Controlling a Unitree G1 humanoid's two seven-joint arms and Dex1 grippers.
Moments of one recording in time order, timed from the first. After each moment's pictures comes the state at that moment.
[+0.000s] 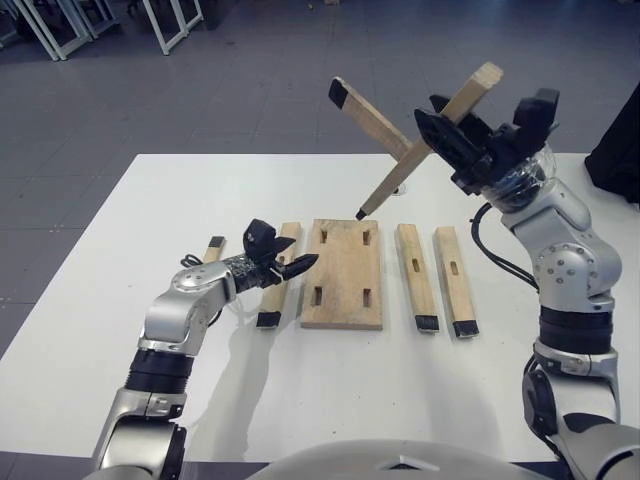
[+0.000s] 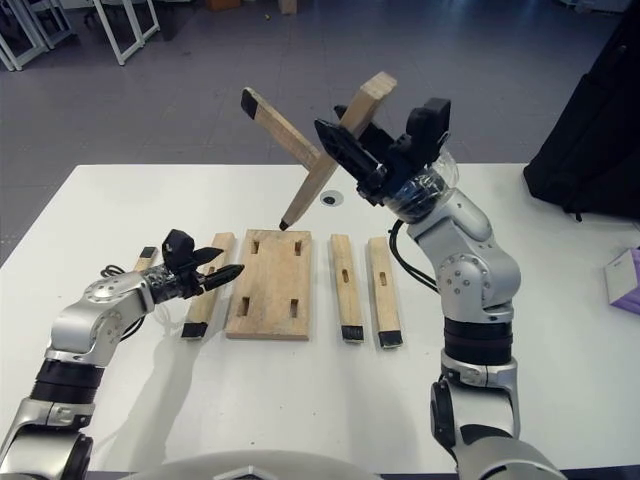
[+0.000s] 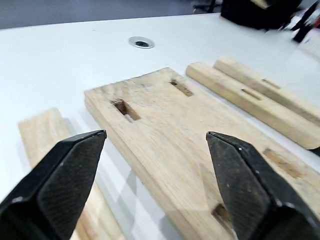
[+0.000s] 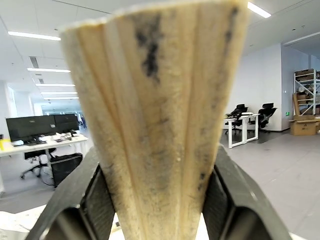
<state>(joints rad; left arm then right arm) -0.27 0.51 -0.12 0.02 -0.33 0.51 -0.67 -0.53 -0.33 -0.10 -0.16 0.72 0.41 0.65</state>
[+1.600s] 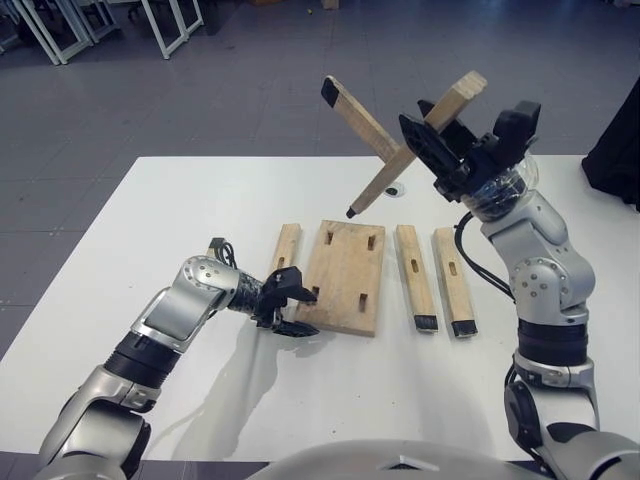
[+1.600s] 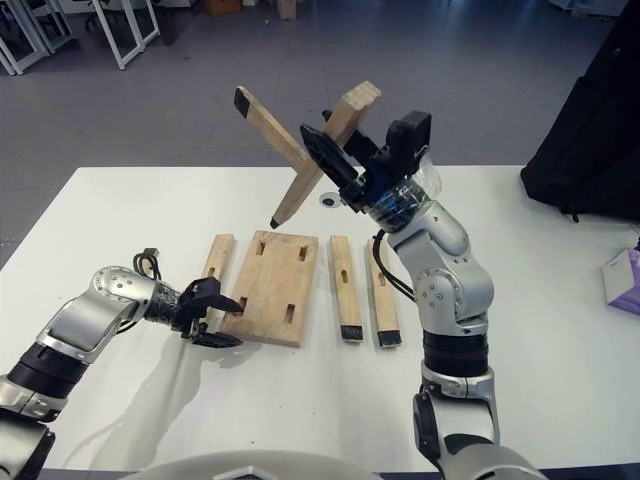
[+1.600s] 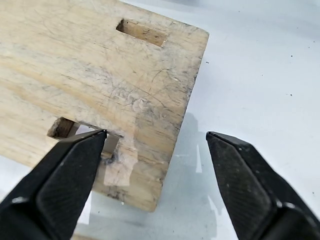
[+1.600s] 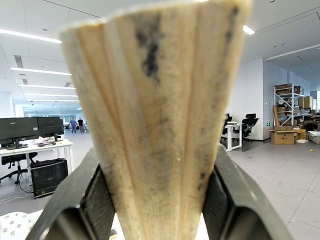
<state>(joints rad) -0.32 0.74 -0.36 -0.01 -0.17 0.47 -1.27 -0.48 -0.24 -0.07 -0.23 0.67 0.38 0.56</state>
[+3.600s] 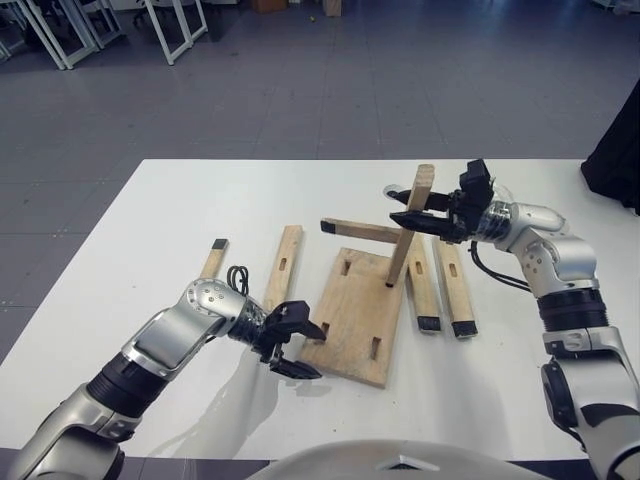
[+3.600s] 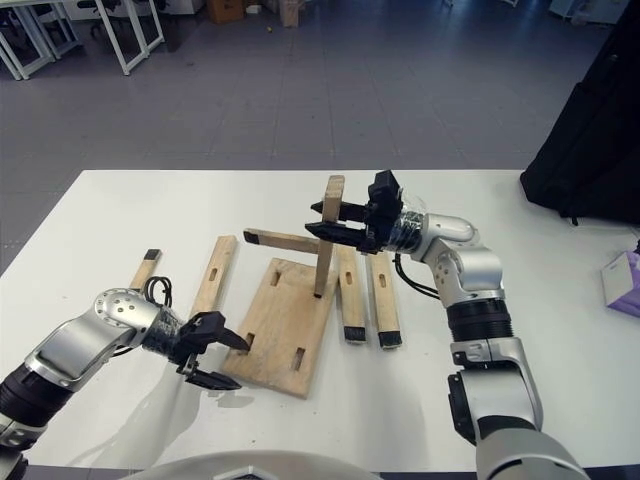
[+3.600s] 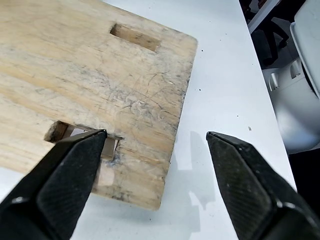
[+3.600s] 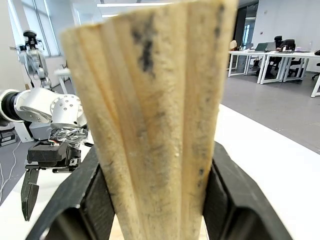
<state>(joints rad) -0.21 0.83 -0.46 -0.20 -0.28 0.50 -1.30 -0.59 -0.46 0.06 0.29 0.54 0.35 1.26</state>
